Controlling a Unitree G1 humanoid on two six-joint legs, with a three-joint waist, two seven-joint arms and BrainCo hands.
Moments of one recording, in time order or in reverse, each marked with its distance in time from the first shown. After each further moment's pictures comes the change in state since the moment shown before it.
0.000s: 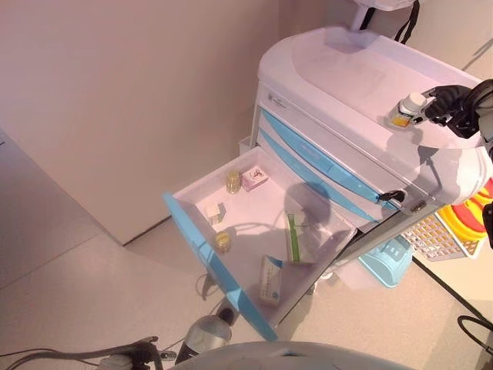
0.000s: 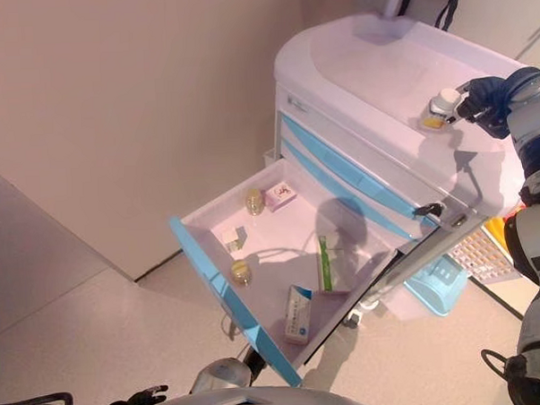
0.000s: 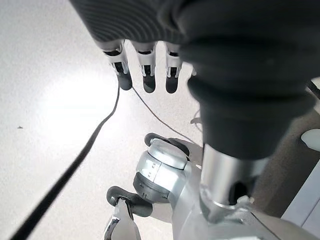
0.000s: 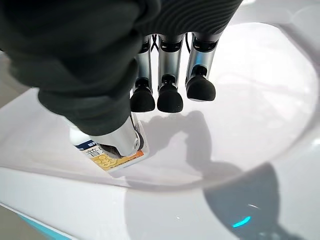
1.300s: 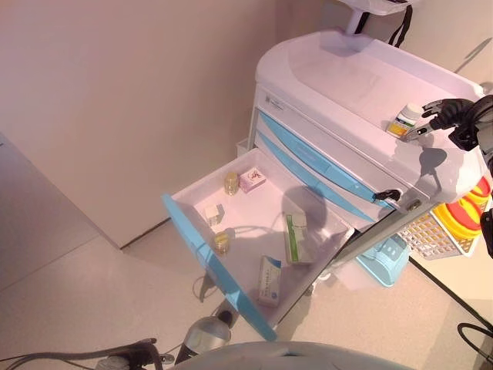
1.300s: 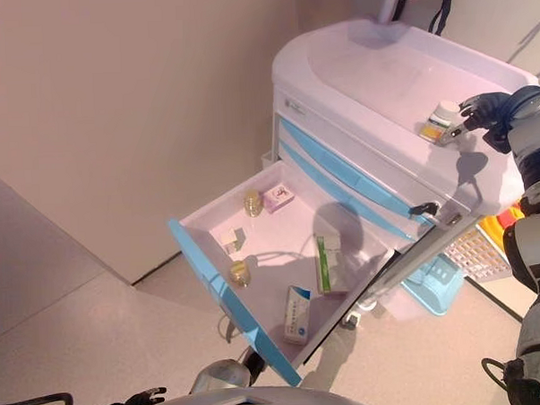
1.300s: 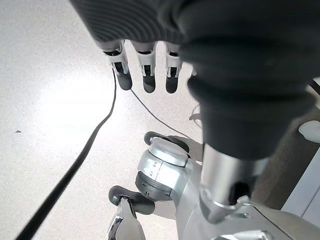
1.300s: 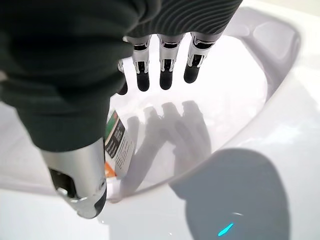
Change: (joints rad) left arm 0.010 0.005 -0.008 -0.001 0.018 -0.017 -0.014; right arm 0.063 -0.002 -0.040 0.022 -0.018 -0.006 -0.097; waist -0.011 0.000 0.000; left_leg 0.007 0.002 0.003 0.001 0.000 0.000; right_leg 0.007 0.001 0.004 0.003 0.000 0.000
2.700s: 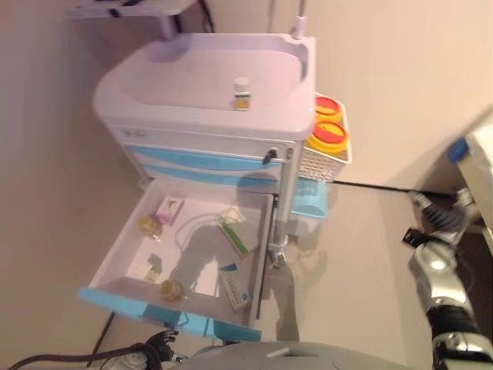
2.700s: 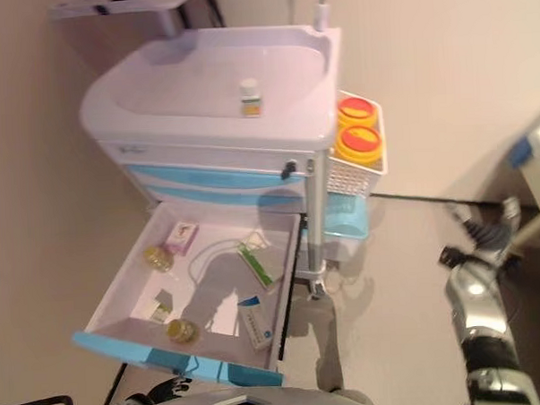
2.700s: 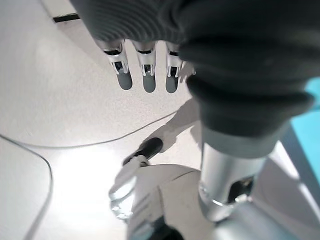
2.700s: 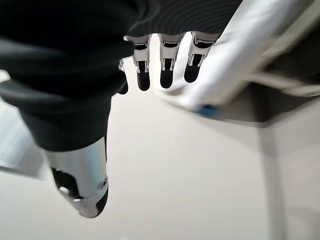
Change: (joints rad) left arm -0.001 0.000 -0.181 -0.153 0.132 -0.039 0.011; right arm 1.194 0.468 -0.615 -0.590 0.352 -0.473 -1.009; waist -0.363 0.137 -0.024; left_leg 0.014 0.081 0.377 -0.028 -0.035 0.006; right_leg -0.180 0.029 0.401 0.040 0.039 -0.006
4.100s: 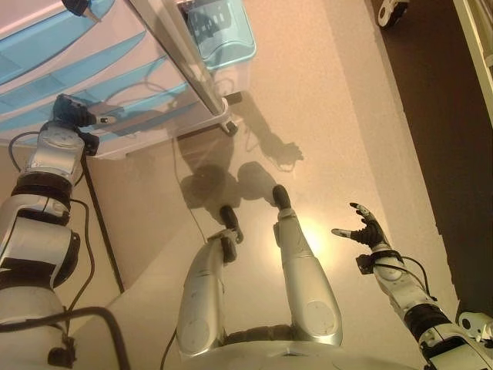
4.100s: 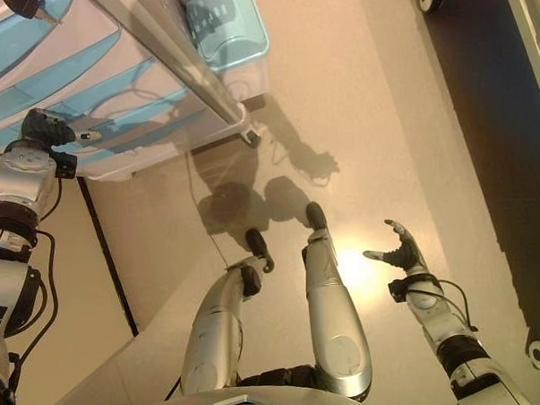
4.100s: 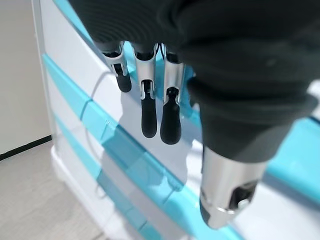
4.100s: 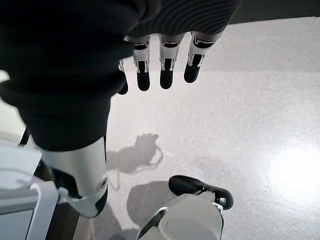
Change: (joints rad) left arm -1.040 0.461 0.044 -0.010 -0.337 0.124 0.394; right arm -0.143 -0.037 0.385 0.211 -0.139 -0.051 0.234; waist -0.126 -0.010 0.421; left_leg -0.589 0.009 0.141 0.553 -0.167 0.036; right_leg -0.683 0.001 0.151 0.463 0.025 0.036
